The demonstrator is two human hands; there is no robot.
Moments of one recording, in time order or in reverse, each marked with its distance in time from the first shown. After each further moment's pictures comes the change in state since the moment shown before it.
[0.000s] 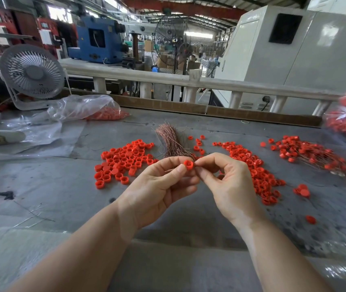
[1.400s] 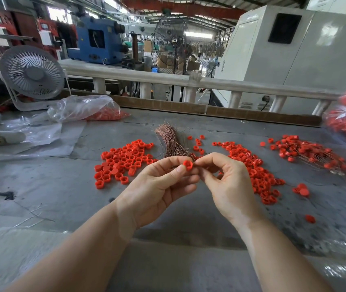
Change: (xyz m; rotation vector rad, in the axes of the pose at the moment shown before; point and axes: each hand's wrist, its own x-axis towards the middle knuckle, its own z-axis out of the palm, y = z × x) left_hand 0.000 0.001 0.000 -0.002 -0.041 -0.001; right_hand 0.000 0.005 0.001 -0.060 0.004 0.022
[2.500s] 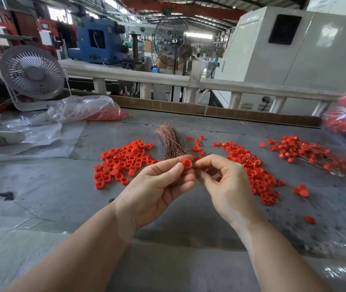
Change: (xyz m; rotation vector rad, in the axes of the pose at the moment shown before) left_hand 0.000 0.001 0.000 -0.054 0.079 -0.024; right_hand -0.001 -0.001 0.002 0.030 -0.024 0.004
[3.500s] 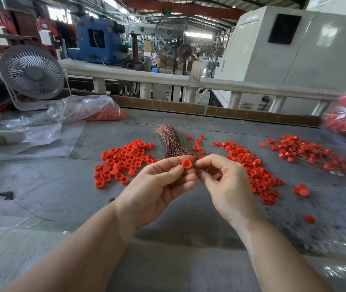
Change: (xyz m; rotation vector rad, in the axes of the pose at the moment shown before) left_hand 0.000 0.000 0.001 0.000 0.005 -0.006; right_hand -0.001 0.002 -0.001 -0.035 0.009 0.011
